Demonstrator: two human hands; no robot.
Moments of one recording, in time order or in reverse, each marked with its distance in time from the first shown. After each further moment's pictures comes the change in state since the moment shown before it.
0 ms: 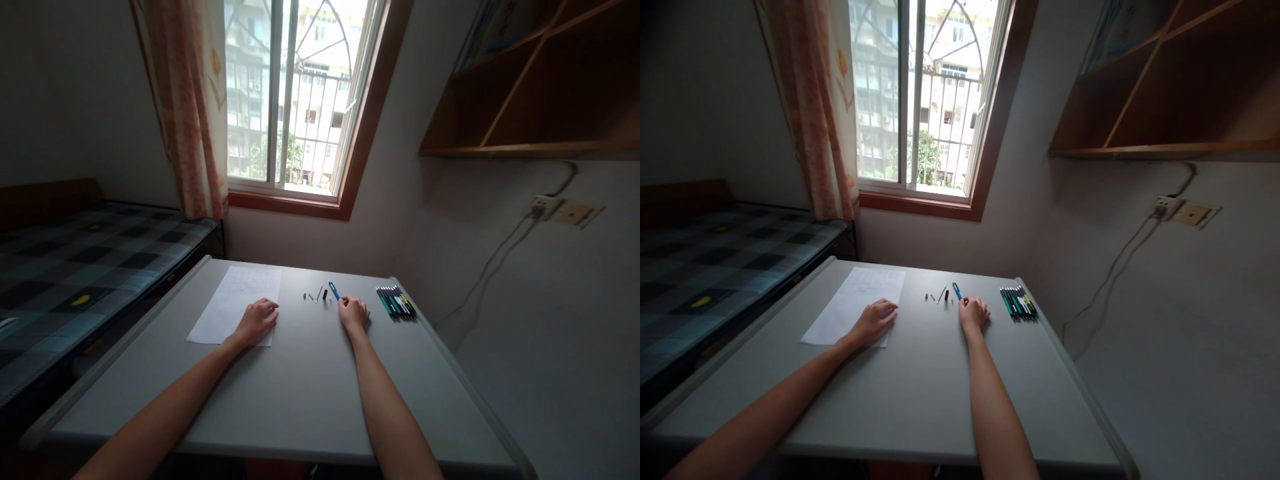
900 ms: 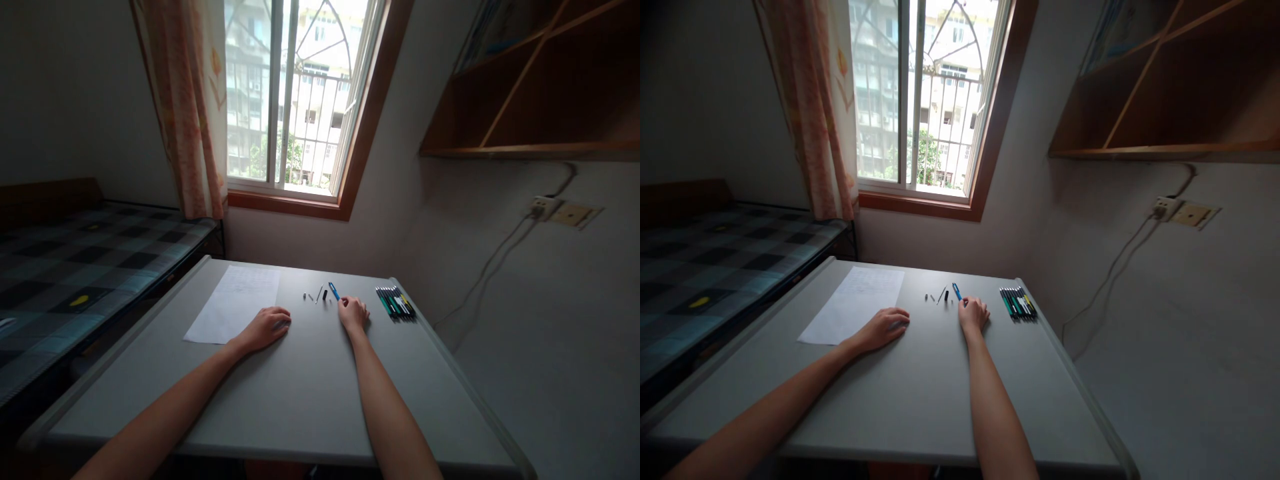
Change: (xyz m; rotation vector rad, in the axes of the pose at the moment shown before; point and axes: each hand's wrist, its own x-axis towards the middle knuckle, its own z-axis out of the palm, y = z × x) left_hand -0.007 0.016 0.005 -0.052 -0.185 0.274; right_hand -0.001 -0.001 -0.001 -0.007 -0.016 0.008
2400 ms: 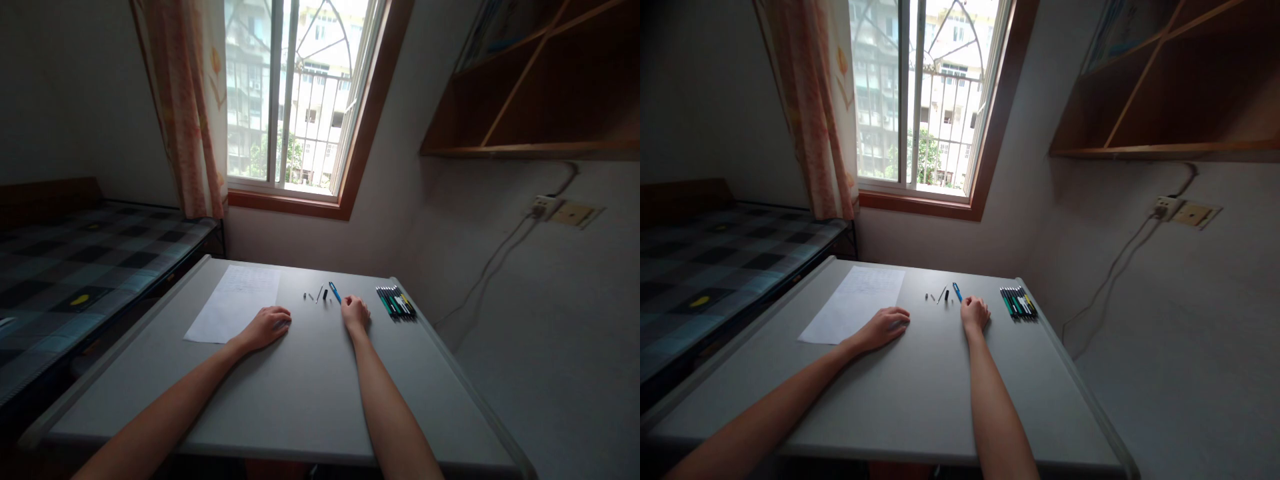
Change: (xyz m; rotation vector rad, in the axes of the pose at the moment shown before) left_hand -0.001 0.002 -0.002 -0.023 -0.001 -0.016; right_hand 0.004 0.004 0.002 0.030 0.034 0.034
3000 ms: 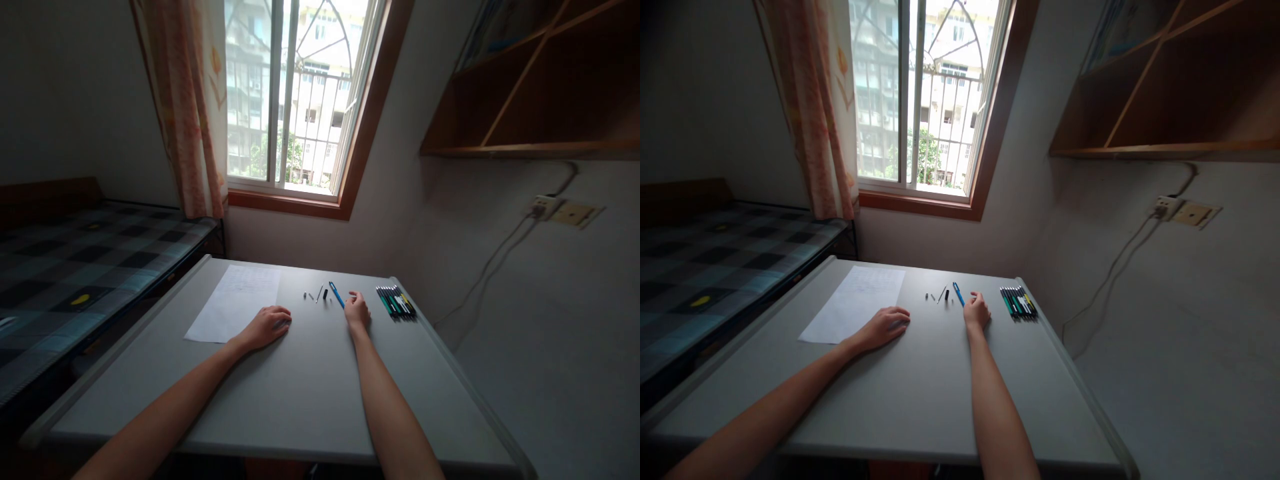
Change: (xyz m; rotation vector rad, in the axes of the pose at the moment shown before) left_hand 0.000 -0.001 0.000 0.026 -0.007 0.011; right_hand 0.009 0.004 0.004 0.201 0.026 0.122
